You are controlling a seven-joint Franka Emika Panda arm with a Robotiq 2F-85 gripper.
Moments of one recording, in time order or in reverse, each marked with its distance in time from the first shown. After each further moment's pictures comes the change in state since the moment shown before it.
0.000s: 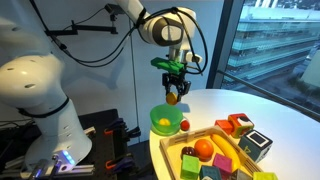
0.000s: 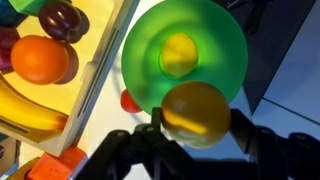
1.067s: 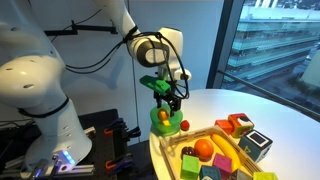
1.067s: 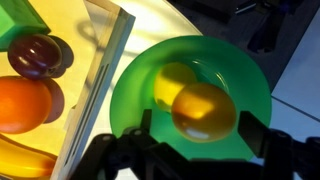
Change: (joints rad) arm -0.016 -0.009 -0.030 -0.219 -0.011 0.258 0.000
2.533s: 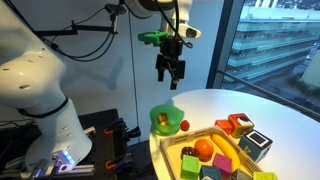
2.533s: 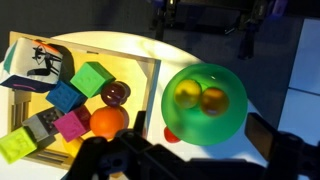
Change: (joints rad) arm -0.050 -0.290 -0.002 0.196 -0.067 -0.574 0.212
